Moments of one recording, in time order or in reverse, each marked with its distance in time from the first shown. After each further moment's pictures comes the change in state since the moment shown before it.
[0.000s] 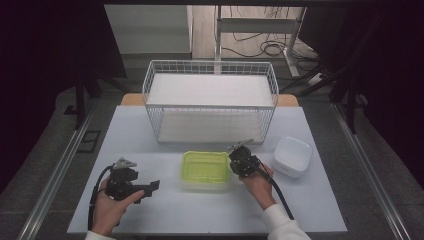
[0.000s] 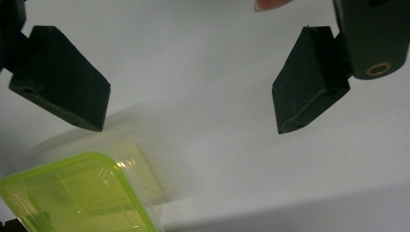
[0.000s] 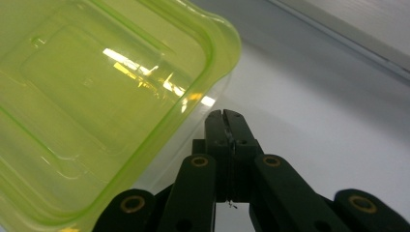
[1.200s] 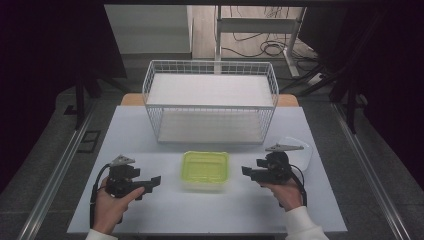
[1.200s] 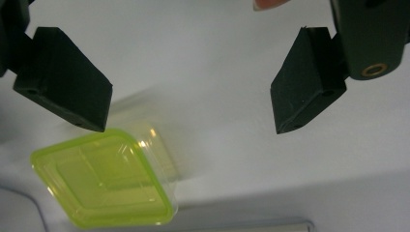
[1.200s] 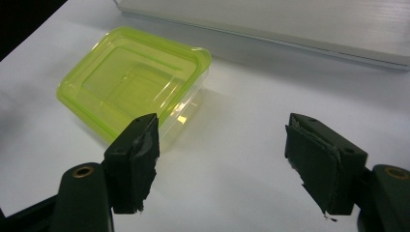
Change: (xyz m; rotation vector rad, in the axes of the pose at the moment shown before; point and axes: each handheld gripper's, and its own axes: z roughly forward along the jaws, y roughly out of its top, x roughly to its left) left arm -0.002 0.008 -0.004 -0.054 -0.044 -0.038; right arm -0.046 -0.048 -0.073 -0.252 0.226 0.210
